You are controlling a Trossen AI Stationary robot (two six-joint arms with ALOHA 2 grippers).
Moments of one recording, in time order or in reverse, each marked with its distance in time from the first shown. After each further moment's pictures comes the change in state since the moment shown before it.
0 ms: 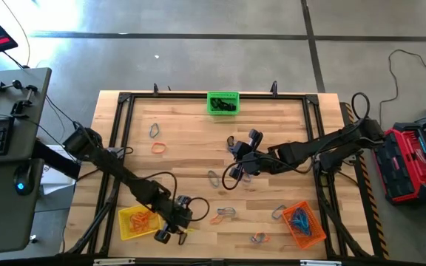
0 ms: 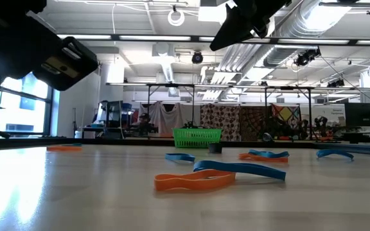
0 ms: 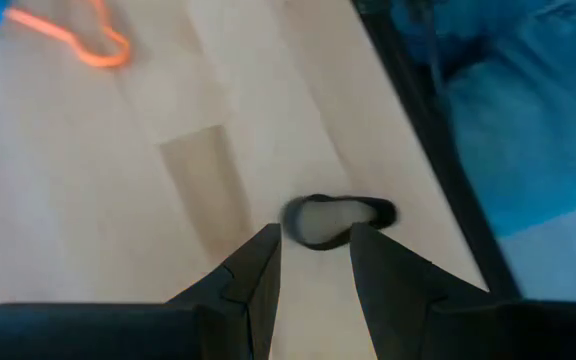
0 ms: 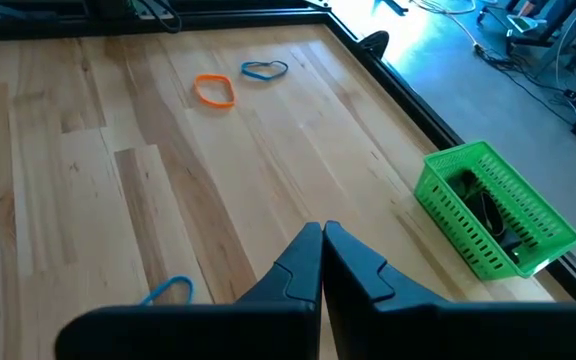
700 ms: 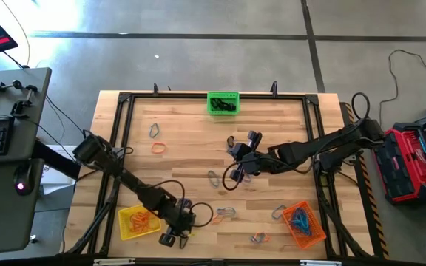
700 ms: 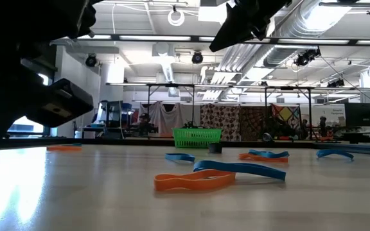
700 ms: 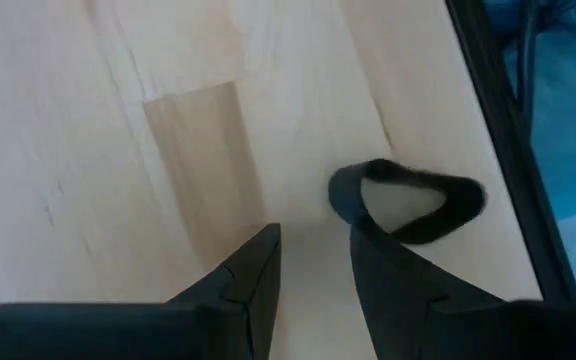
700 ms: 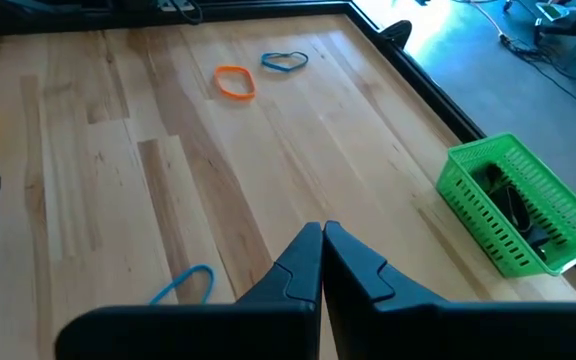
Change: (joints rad) left arm -0.015 0.140 0.023 0.039 -0.009 -0.080; right arm 0.000 0.000 0.000 -0.006 -0.055 0.010
